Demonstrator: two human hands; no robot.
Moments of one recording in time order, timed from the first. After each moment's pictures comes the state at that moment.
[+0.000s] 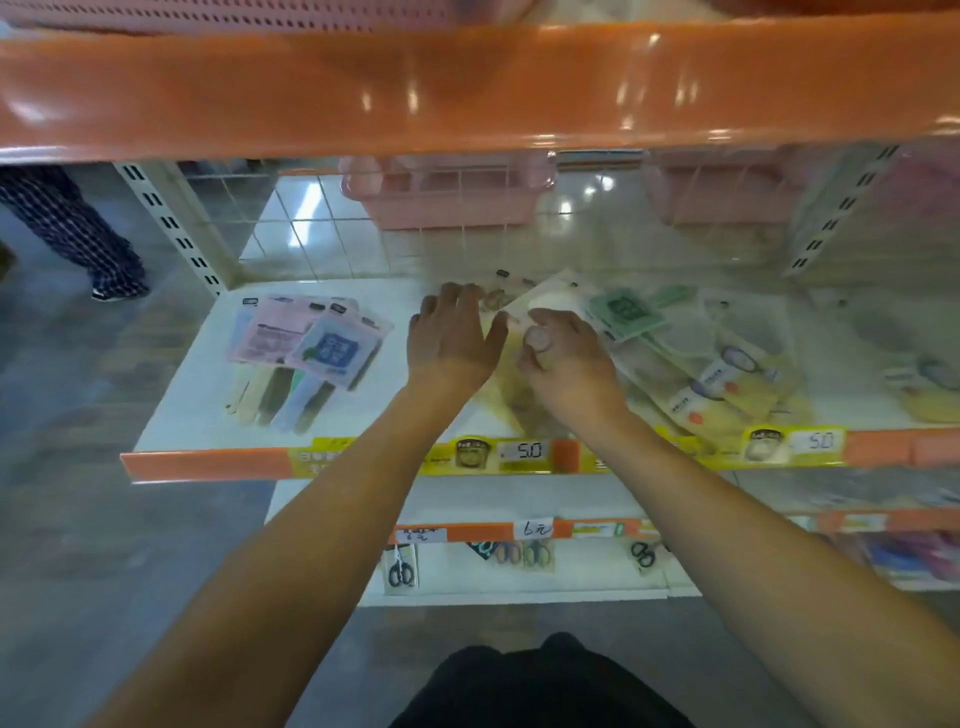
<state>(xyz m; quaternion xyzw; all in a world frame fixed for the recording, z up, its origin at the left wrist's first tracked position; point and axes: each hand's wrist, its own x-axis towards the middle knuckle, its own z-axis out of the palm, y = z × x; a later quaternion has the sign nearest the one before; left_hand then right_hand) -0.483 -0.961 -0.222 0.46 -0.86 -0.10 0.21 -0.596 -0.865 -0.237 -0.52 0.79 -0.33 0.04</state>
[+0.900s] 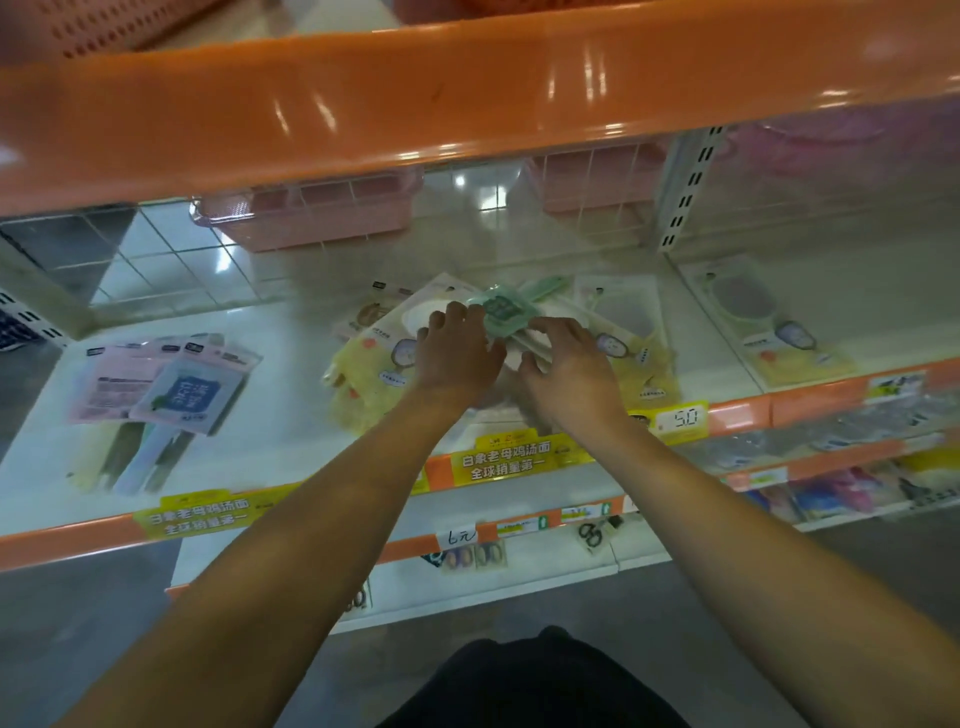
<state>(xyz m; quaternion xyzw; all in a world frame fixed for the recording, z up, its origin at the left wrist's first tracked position) -0.631 -0.910 -0.253 0.40 -0.91 -0.09 0.11 -0.720 -0.790 -0.255 -0.47 0.81 -0.35 -0.01</state>
